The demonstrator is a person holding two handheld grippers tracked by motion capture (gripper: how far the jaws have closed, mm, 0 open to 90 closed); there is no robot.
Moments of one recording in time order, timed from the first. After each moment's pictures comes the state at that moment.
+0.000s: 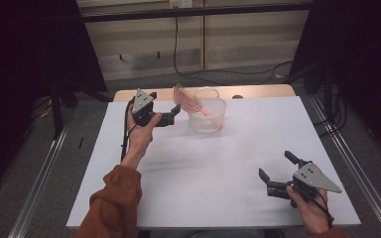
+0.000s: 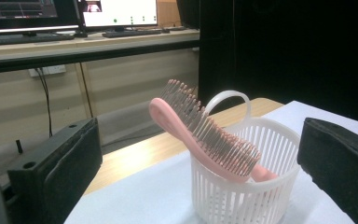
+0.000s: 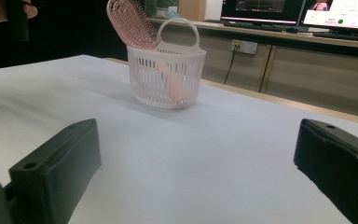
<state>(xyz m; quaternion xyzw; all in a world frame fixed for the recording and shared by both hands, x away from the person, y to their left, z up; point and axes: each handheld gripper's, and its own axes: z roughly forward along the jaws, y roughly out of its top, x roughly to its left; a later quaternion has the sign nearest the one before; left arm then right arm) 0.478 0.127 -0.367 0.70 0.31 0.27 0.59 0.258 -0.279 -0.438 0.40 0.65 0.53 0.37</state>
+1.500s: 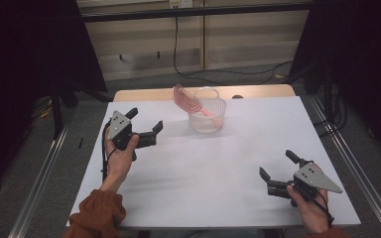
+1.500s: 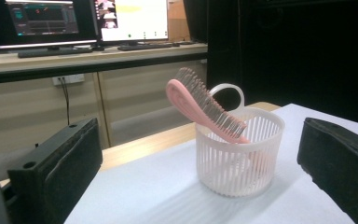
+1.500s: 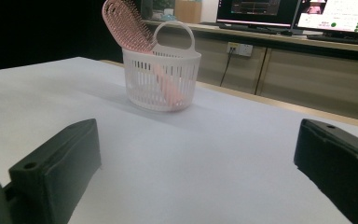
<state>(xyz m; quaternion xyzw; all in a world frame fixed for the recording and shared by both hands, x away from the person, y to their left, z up) 0.415 0.179 -0.372 0.67 0.32 0.29 0.61 0.258 -0.280 -0.437 0.40 0.64 0.53 0.38</state>
